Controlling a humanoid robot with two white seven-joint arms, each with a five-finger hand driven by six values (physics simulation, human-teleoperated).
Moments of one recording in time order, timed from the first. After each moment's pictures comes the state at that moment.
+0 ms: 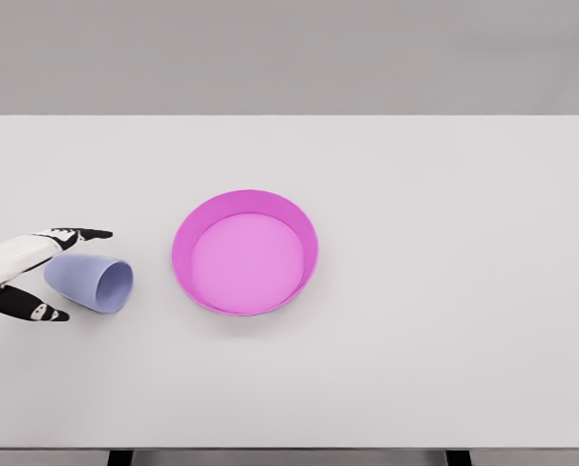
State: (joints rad) left arm 0.04 1.23 -0.38 -1.80 0.09 -0.26 -0.16; right arm 0.02 0.00 -0.09 0.05 -0.12 -0.06 0.09
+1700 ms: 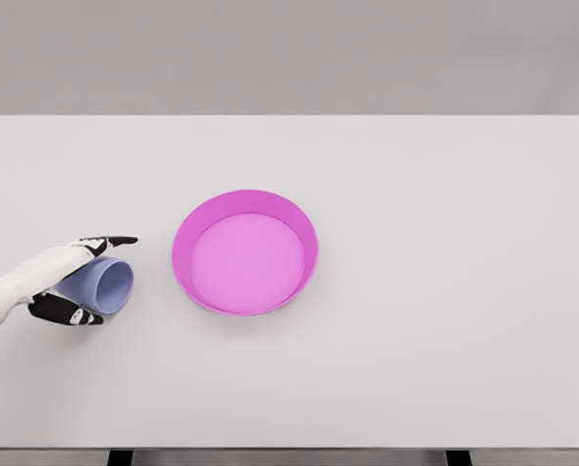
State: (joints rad) left arm 0.02 1.05 -0.40 -1.78 -0.02 -0.15 -0.16; right arm 0.02 0.00 -0.09 0.05 -0.12 -0.06 0.09
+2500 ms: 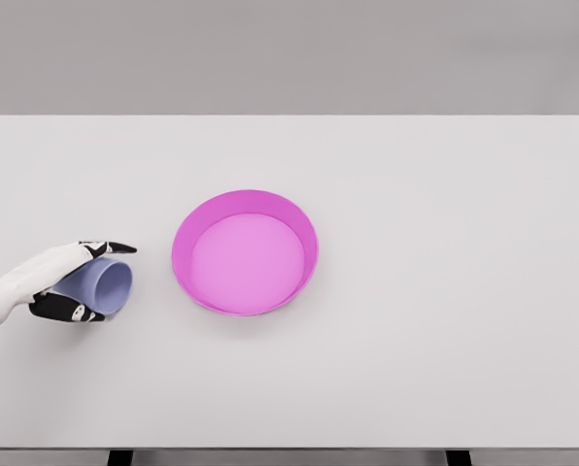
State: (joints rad) left arm 0.02 1.05 -0.41 -1.79 -0.02 -0.11 -0.15; right arm 0.02 0.00 -0.09 0.05 -0.12 -0.06 0.09
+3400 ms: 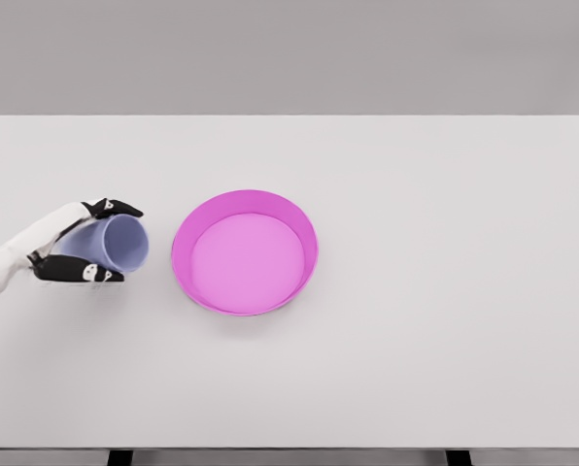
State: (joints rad) left arm -0.07 1.02 -0.40 -1.80 0.29 -0.15 -0.15; right arm 0.02 0.00 -0.09 0.05 -0.12 -0.06 0.09
